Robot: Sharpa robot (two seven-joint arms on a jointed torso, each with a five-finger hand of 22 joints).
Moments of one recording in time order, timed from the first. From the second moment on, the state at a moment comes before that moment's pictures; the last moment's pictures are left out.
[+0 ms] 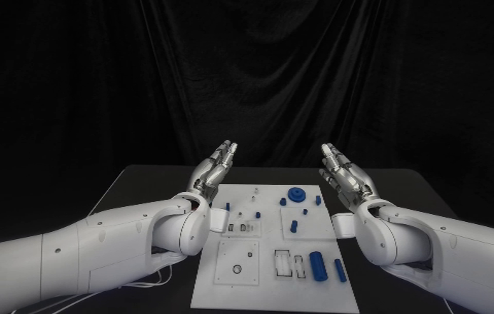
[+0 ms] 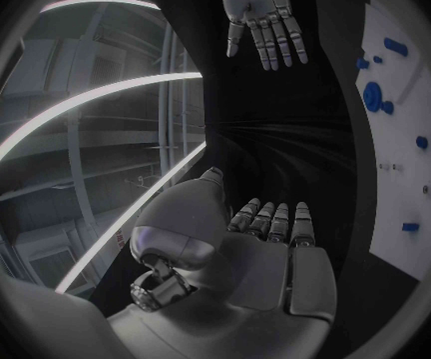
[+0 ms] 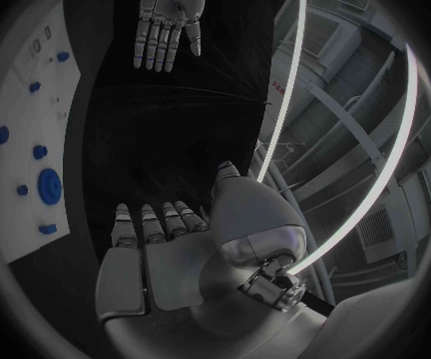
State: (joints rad) left arm 1.13 -0.77 -0.11 1.54 0.07 -0.51 0.57; left_hand 1.07 0.28 -0.15 0.28 0.27 0.06 -0.02 0.01 0.01 0.00 0.05 0.01 0.00 0.00 0.03 0.01 0.00 0.08 0.00 0.06 0.00 0.00; right arm 1.14 -0.80 -0.13 1.55 0.09 -0.50 0.53; right_hand 1.02 0.27 -0.27 0.27 0.24 0.01 -0.04 0.00 0.00 0.00 -0.07 0.00 0.00 0.00 0.05 0.00 0.00 0.16 0.00 0.18 0.01 0.03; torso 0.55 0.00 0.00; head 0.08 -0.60
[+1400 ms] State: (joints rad) left arm 1.21 -0.88 -0.21 1.51 0.01 0.07 0.68; left_hand 1.37 0.24 0.07 0.16 0.55 0.35 0.09 0.08 0.05 0.20 0.18 0.34 0.07 0.27 0.18 0.25 0.09 0.15 0.36 0.28 0.24 0.12; right arm 1.27 -0.92 -0.25 1.53 0.18 0.14 0.53; right_hand 1.41 0.24 -0.14 -0.02 0.55 0.27 0.08 0.22 0.06 0.19 0.22 0.52 0.10 0.45 0.22 0.44 0.12 0.15 0.66 0.29 0.32 0.14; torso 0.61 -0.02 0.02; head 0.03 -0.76
